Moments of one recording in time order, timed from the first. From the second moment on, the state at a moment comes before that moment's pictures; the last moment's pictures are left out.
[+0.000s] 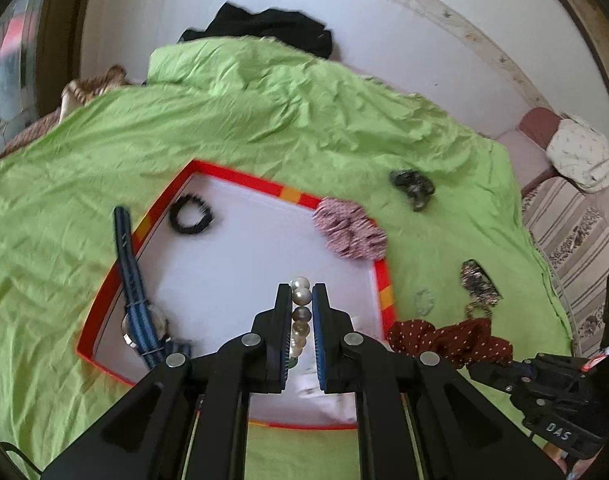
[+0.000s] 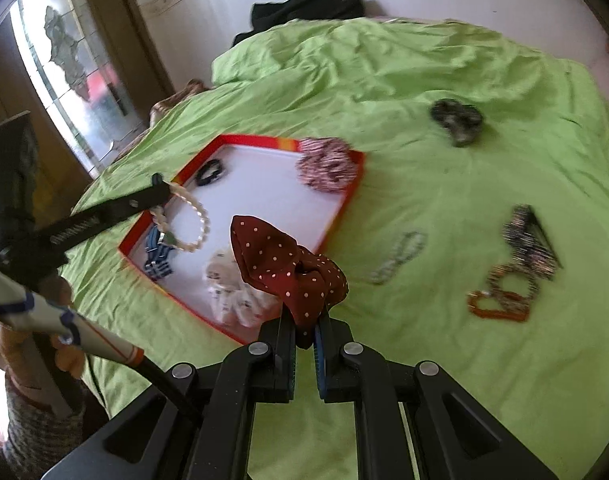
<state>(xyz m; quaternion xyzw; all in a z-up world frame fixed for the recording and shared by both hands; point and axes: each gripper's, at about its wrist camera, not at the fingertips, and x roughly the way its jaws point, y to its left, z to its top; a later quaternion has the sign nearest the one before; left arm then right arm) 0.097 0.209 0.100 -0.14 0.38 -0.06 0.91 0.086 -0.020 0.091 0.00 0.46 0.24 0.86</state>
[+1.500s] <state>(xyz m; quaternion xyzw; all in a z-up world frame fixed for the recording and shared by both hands) 0.097 0.291 0.067 -0.21 0.38 0.05 0.90 0.120 0.075 0.040 -0.08 0.47 0.25 0.84</state>
